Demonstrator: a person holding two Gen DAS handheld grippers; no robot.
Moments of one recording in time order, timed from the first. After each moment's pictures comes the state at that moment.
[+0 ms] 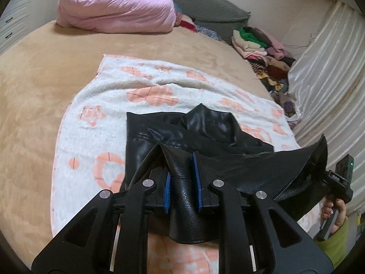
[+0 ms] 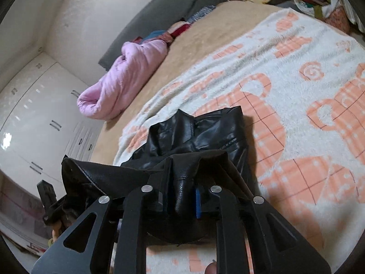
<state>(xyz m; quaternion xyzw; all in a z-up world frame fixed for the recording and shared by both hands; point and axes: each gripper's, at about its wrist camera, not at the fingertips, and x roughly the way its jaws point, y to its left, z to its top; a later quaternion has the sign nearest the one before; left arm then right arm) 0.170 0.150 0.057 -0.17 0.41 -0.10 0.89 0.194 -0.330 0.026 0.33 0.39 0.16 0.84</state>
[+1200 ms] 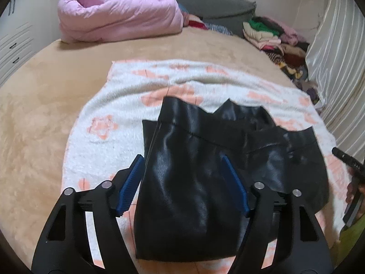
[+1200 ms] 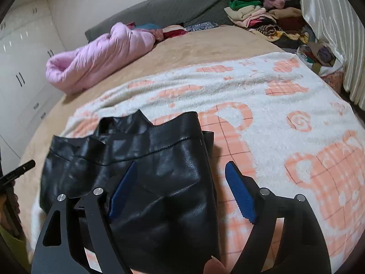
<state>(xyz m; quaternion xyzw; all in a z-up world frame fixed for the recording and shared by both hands) 0.198 0.140 0.016 -0.07 0.40 -0.05 0.91 0.240 -0.300 -0.006 0.11 0.38 0.08 0.91</state>
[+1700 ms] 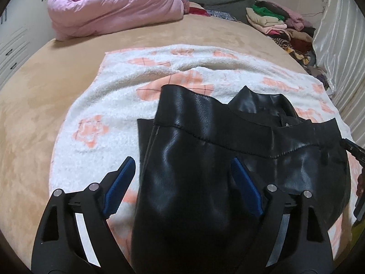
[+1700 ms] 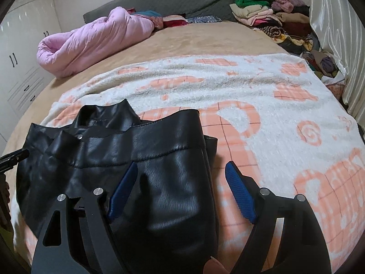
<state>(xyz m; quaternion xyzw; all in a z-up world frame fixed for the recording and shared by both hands) 0.246 0.132 -0.020 -0.04 0.43 -0.04 0.90 0.289 -0.283 -0.035 0.07 0.41 0.06 0.91</state>
